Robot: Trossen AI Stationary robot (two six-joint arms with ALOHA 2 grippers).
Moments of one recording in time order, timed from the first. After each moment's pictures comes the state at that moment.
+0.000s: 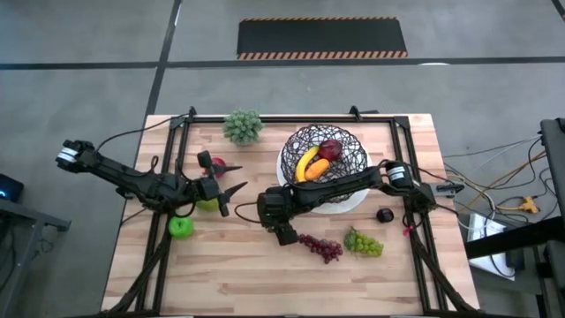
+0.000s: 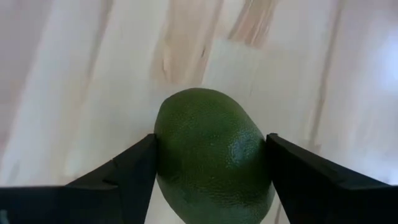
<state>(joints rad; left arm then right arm) -0.33 0.83 0.51 0.34 -0.72 0.51 0.13 2.19 1.81 -0.73 -0.06 -0.15</state>
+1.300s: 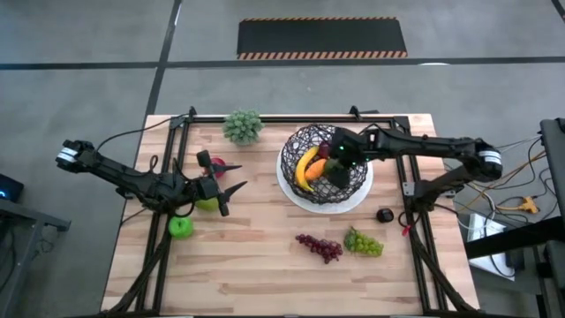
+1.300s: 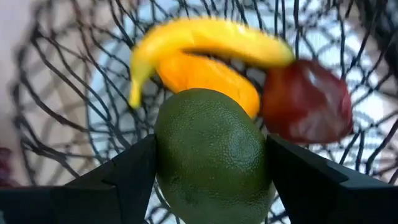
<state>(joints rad) -0.33 0.84 0.51 0.36 -0.72 0.51 -0.27 1.38 1.10 -0.81 0.03 0.11</state>
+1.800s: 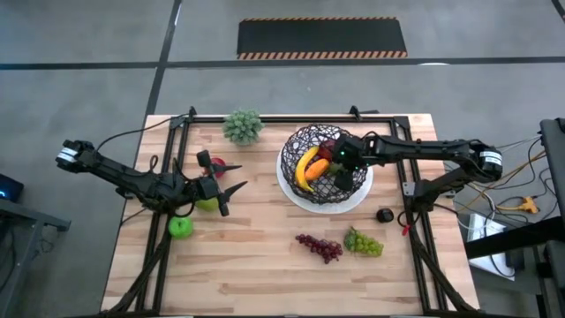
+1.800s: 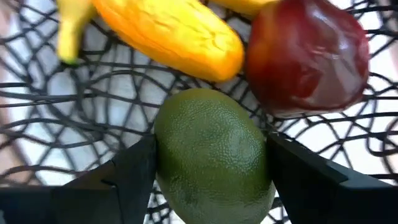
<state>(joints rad) -0.33 0.84 0.51 0.36 -0.72 0.51 -0.32 1.38 0.90 -0.69 0.08 0.04</state>
